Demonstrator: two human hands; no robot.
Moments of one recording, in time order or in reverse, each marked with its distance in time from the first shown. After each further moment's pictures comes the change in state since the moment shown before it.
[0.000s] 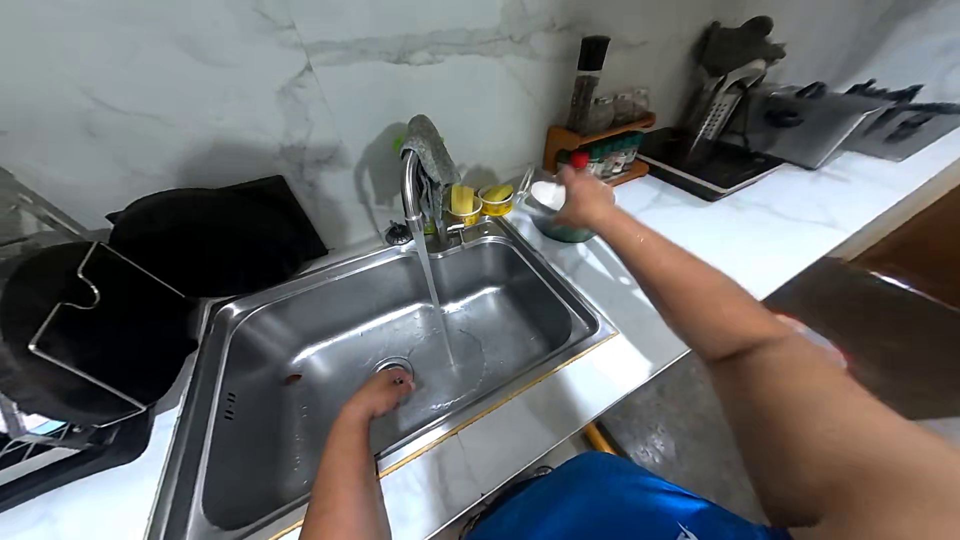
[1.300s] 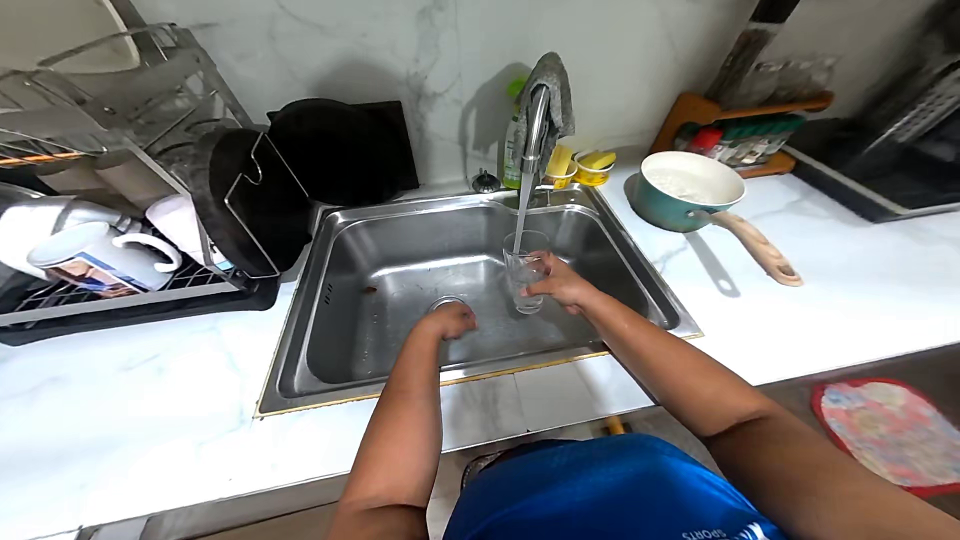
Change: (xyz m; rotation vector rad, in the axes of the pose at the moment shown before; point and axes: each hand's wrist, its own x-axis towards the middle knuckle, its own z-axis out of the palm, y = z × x) left_hand -0.003 0.008 0.000 0.115 0.001 0.086; right_hand -0.104 -0.095 0.180 0.970 -0.652 -0.065
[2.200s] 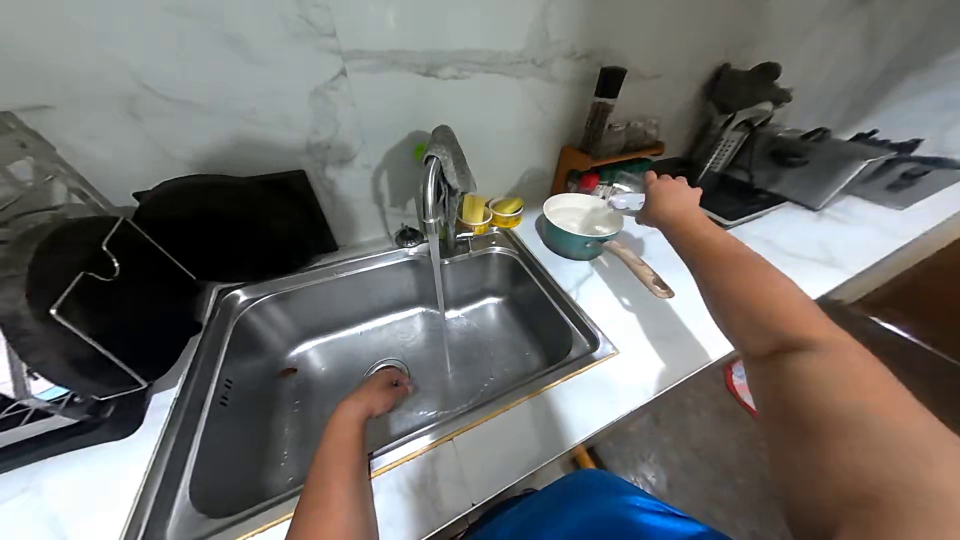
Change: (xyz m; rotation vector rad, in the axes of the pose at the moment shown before) left_hand 0.003 -0.007 0.004 -0.093 0.012 -0.074; right_hand -0.072 -0.099 -0.304 -1.215 0.850 0.341
